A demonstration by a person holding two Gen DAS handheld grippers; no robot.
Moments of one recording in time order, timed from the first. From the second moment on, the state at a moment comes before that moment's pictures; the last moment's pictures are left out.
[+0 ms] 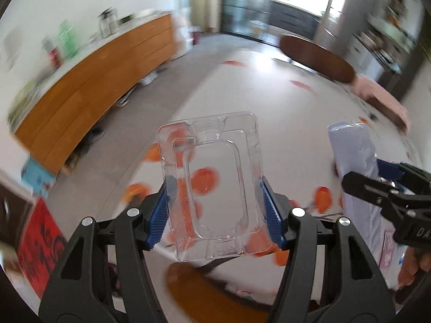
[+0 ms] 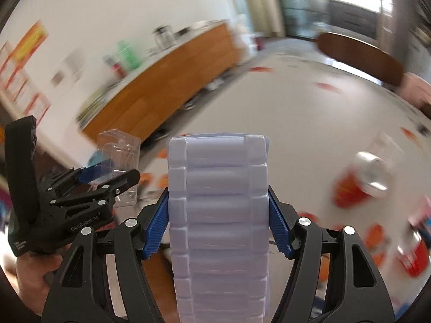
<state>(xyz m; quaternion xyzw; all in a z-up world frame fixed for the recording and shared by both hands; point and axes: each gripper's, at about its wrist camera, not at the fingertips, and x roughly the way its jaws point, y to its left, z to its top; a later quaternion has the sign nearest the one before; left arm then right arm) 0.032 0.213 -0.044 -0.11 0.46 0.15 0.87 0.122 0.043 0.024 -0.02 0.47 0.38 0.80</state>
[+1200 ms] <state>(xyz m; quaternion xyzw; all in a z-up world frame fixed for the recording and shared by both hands) -0.422 0.567 -0.539 -0.56 0.49 0.45 0.49 -0.259 0.600 -0.501 -0.30 0.76 0.47 0.34</state>
